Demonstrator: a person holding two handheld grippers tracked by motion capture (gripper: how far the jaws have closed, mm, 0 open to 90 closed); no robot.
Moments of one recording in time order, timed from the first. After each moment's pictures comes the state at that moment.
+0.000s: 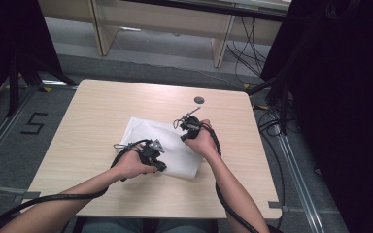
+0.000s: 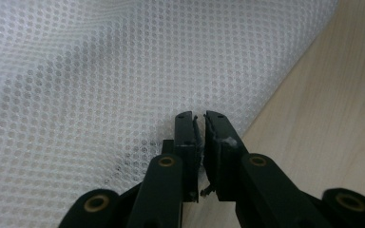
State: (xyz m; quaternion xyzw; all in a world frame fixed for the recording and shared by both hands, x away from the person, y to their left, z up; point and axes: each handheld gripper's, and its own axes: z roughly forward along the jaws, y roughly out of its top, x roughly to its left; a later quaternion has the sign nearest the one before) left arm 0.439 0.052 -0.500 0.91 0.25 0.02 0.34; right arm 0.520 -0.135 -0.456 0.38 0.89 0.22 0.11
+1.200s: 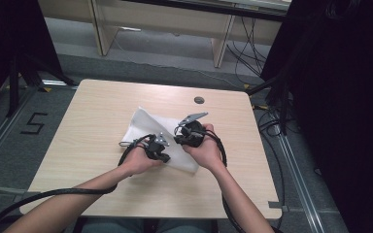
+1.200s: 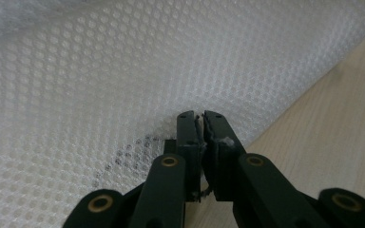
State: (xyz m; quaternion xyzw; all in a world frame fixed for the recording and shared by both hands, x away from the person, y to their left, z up) left arm 0.457 0.039 -0.503 0.89 0.27 0.08 0.35; right arm 0.460 -0.133 -0.411 0.31 0.88 0.34 0.13
